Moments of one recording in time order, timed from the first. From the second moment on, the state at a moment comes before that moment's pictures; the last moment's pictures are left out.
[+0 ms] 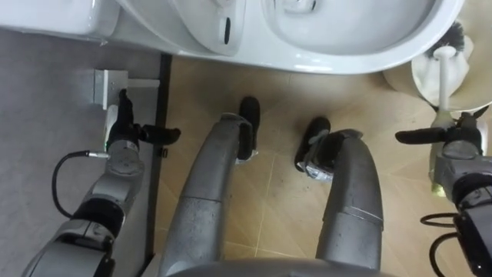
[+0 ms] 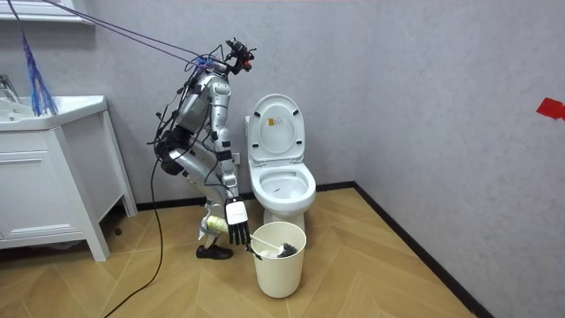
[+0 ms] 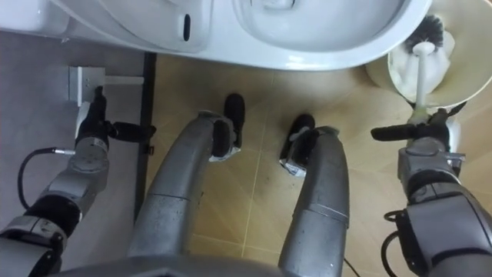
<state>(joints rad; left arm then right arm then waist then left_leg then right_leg) -0.23 0.30 -0.21 0.85 -0.09 0.02 0.34 -0.44 -0.51 0.25 1.29 0.38 0.07 -0.31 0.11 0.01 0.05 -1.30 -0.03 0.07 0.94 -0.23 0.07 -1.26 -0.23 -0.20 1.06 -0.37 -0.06</state>
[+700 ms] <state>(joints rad) -0.19 0.32 -0.24 0.84 -0.11 0.05 0.32 -0.40 -0.53 0.29 1.36 0.37 0.12 -0.20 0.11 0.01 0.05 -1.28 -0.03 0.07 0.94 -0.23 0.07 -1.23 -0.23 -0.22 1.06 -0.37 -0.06</state>
